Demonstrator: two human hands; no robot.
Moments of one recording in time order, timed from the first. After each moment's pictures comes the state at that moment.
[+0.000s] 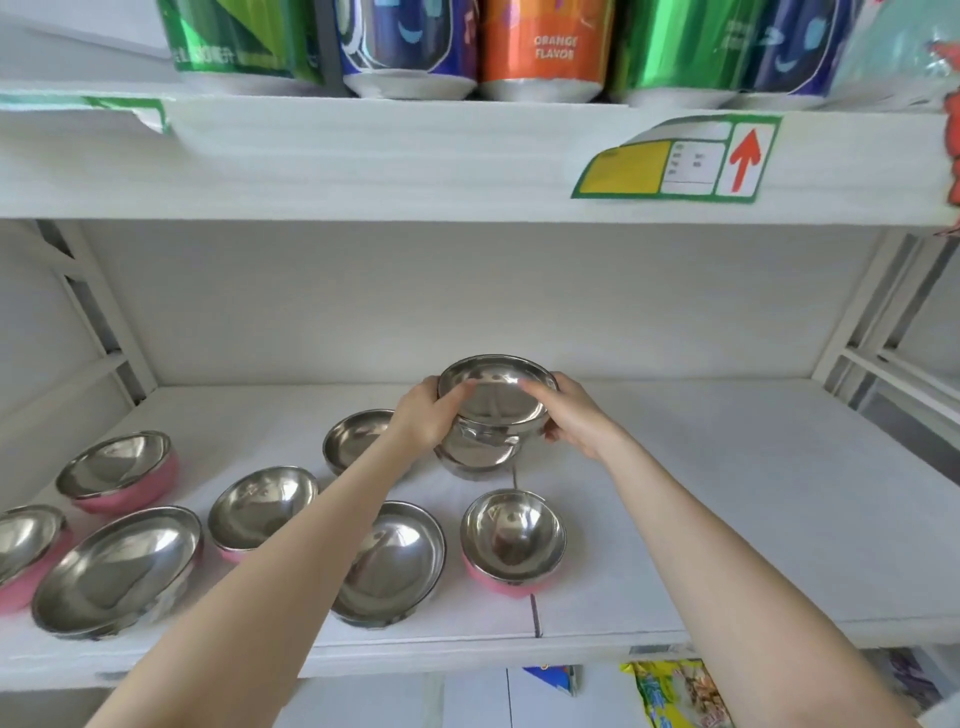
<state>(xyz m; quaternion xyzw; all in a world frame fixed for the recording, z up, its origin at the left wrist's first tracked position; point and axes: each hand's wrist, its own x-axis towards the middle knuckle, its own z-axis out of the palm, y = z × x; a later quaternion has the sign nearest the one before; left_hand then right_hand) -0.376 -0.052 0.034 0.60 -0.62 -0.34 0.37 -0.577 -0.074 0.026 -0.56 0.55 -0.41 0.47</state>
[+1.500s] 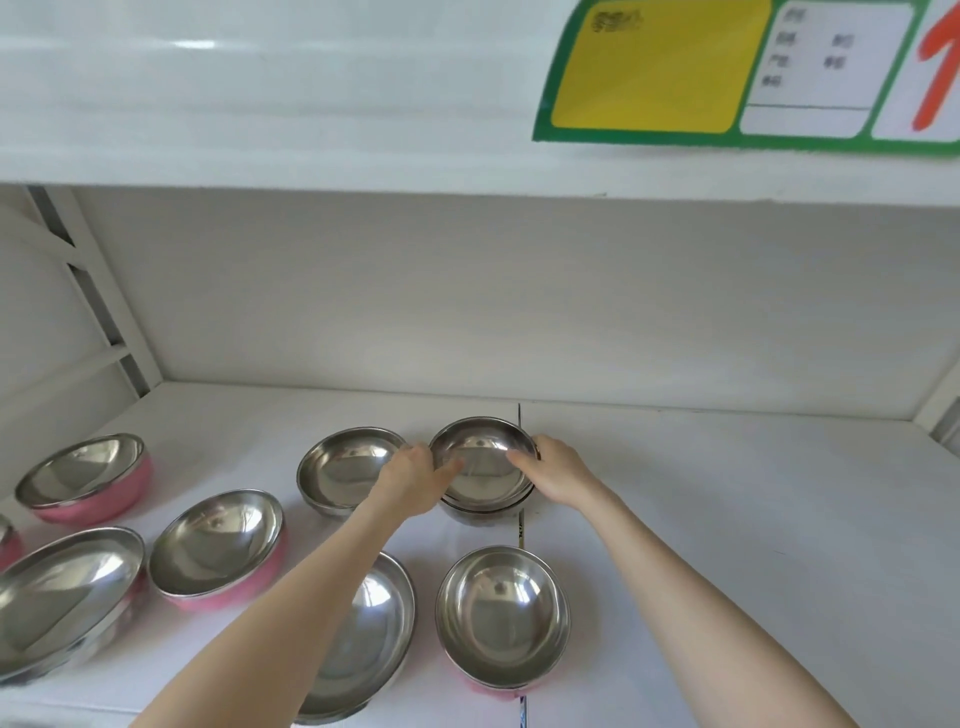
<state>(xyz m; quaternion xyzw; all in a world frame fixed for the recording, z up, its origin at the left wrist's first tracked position) -0.375 -0.124 -0.058 0.74 -0.63 -0.17 0.16 -0.580 -0.161 -0.062 -0.71 0.60 -0.20 0.30</state>
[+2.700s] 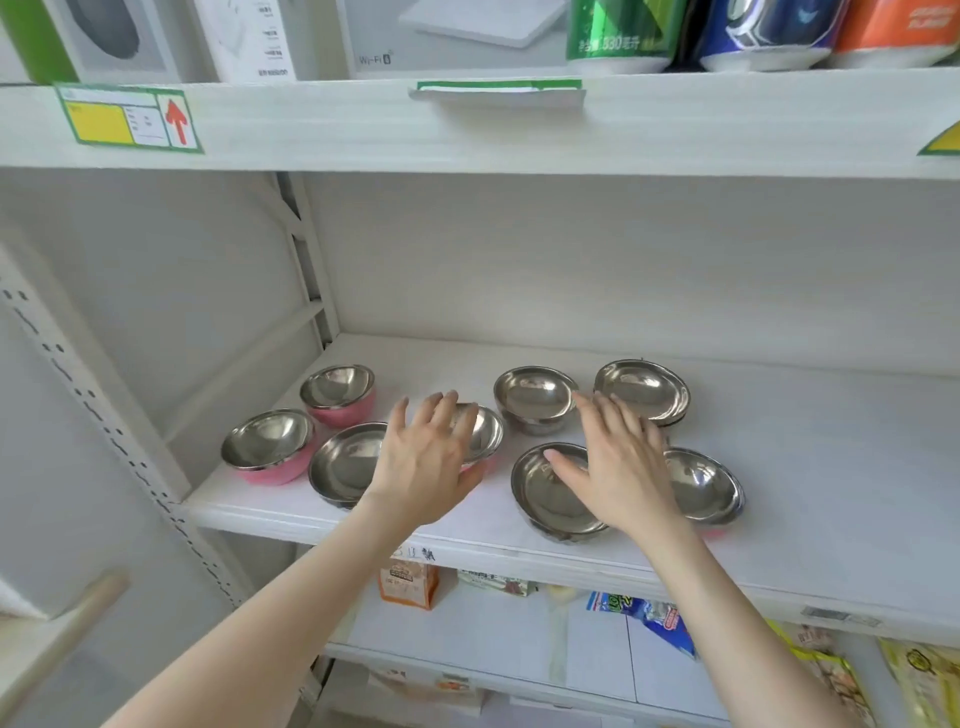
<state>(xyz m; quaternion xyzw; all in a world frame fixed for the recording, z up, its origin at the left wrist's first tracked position) -0.187 0.114 0.005 0.62 -0.75 0.22 0.08 -0.414 0.075 -0.011 -0.79 0.57 -0.21 -0.07</state>
